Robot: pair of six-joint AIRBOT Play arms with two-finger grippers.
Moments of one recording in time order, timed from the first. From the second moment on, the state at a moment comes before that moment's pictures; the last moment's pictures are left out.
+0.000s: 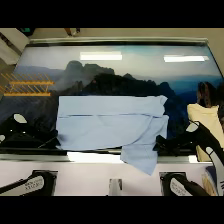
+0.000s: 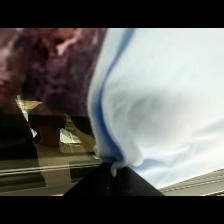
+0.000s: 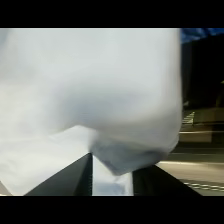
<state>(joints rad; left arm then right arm) 0.28 -1.28 0.63 1.17 -1.28 -1.42 -0.24 -1.15 0.48 -1.16 1.25 1.55</state>
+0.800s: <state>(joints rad) 0.23 -1.43 1.31 1.11 -1.24 -1.46 -0.23 -1.39 1.21 -1.05 1.15 1.56</state>
